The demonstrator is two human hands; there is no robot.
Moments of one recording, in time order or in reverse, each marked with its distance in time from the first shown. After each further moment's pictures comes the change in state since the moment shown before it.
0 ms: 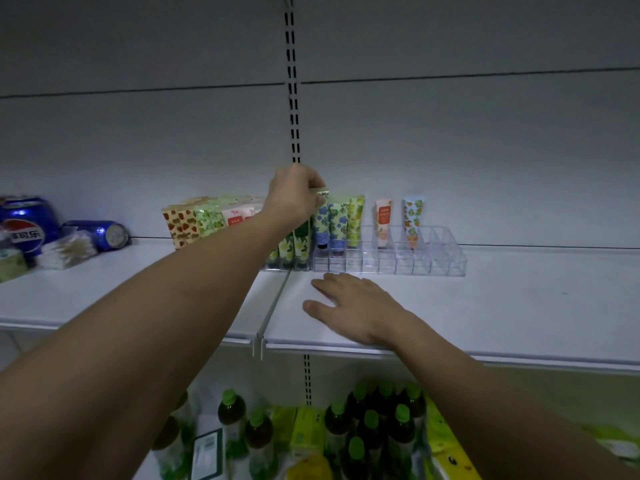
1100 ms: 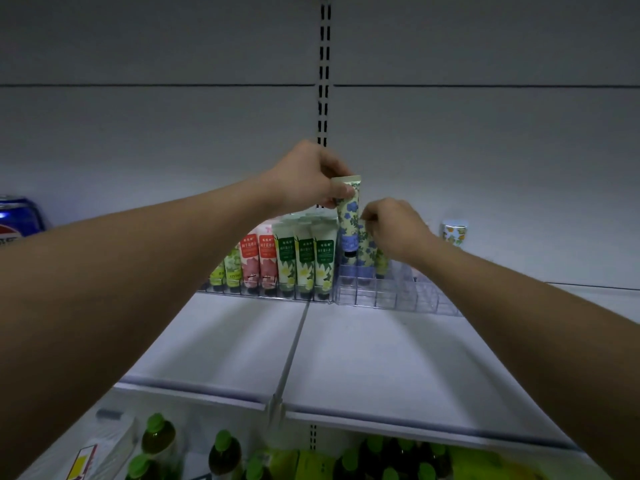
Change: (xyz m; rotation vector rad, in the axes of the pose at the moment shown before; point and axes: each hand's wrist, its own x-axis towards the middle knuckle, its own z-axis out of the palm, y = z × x) left_hand 0.037 -0.019 -0.043 -0.307 -0.284 0.138; right_hand 0.120 0.023 -0.090 -0.035 0.477 0.099
